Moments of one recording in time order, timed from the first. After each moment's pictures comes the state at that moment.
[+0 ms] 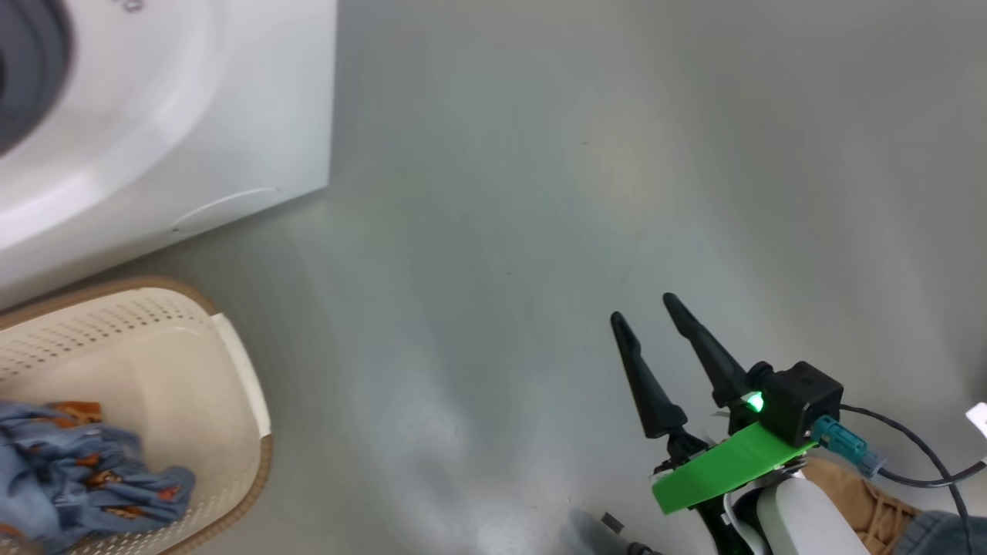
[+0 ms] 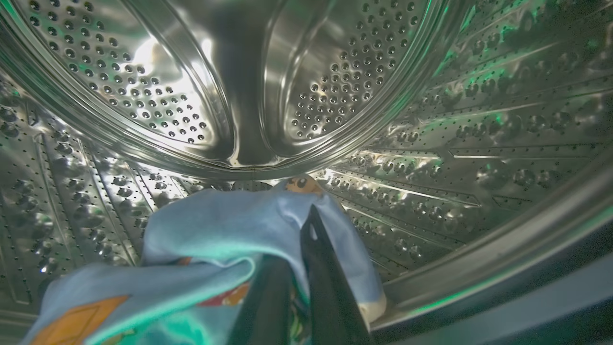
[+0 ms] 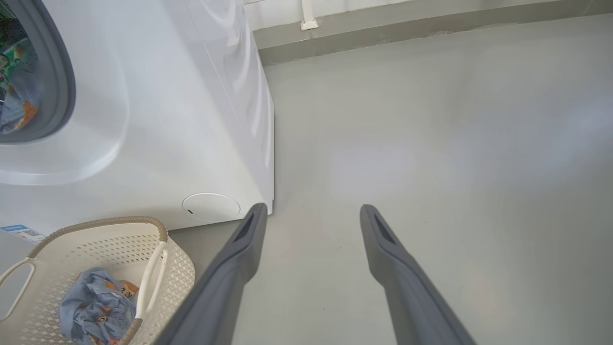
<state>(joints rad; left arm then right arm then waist) -1.21 0.41 -0.16 0.96 -0.56 -0.10 -0.17 -0.22 -0.05 0.23 0.16 0.30 0.13 -0.26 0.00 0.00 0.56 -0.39</state>
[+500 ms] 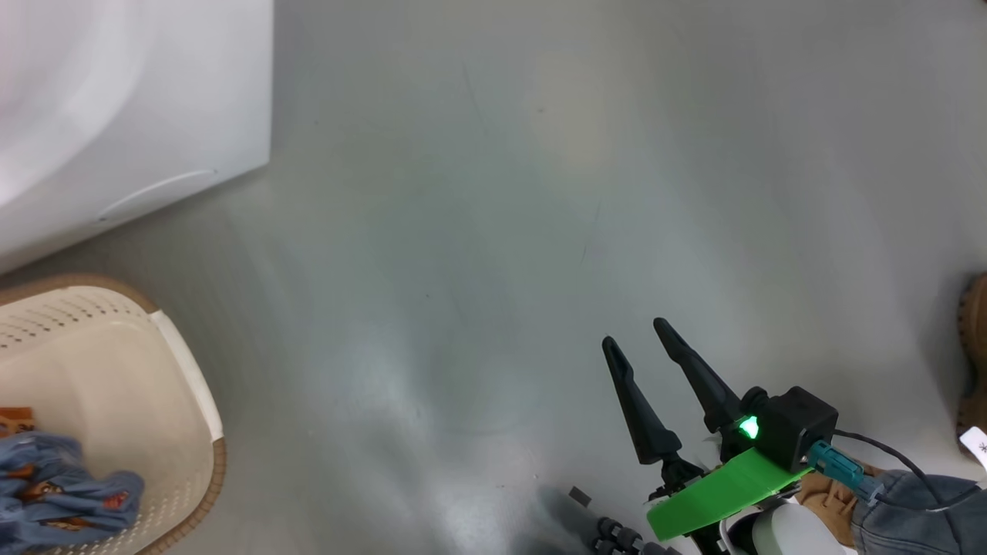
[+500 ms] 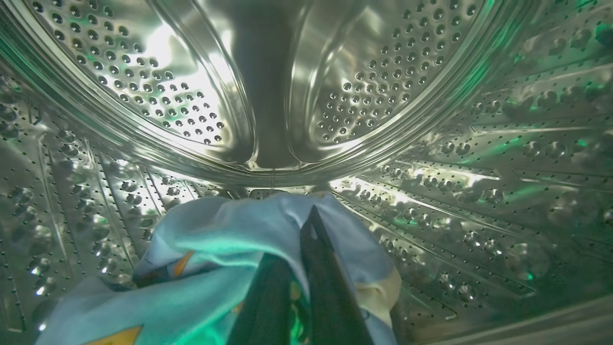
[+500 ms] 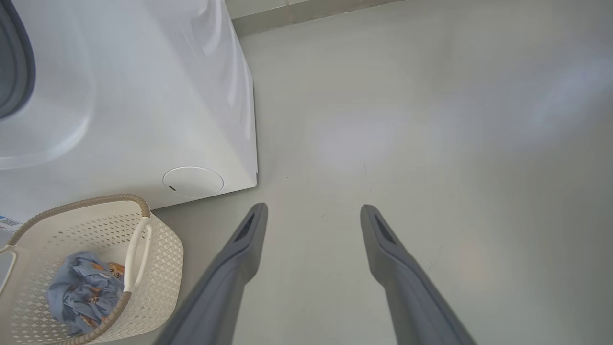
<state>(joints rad) -1.43 0.51 -0.18 1.12 -0.52 -0.09 -0.13 -0.16 -0.04 0.25 0.13 0.32 0.13 -0.26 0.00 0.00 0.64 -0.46</state>
